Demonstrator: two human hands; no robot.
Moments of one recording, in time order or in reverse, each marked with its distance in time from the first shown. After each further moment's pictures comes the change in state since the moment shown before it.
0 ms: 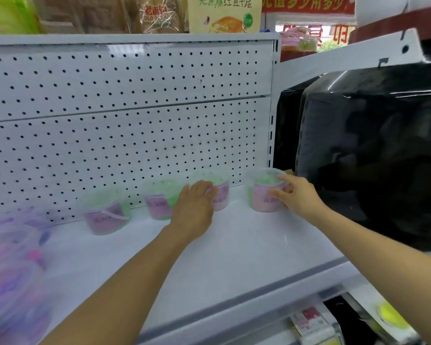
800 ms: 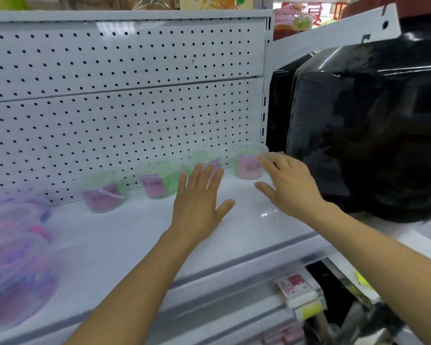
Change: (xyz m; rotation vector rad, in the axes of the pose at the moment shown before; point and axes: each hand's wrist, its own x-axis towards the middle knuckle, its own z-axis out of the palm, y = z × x) left_hand -0.052 0.046 -0.023 -0.069 0.076 -0.012; right_hand -0.061 -0.022 -0.007 -0.875 0.097 -0.478
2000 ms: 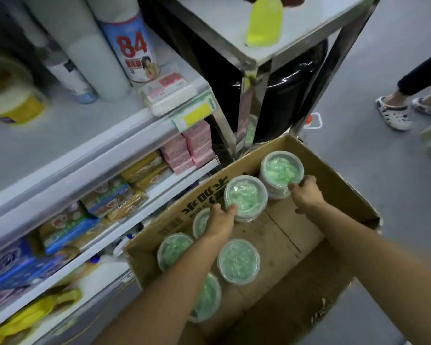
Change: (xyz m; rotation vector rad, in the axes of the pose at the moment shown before) left_hand -0.305 0.279 0.339 -1.034 -1.063 -1.053; right_hand -0.481 0.131 0.229 0.685 -0.592 1.538
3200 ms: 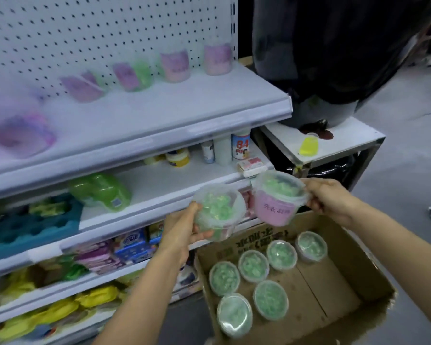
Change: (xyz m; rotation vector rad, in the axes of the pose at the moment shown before) left_hand -0.280 0.046 -0.182 -0.684 0.424 0.373; right_hand -0.221 -0.155 -0.099 0.246 -0.400 -0.530
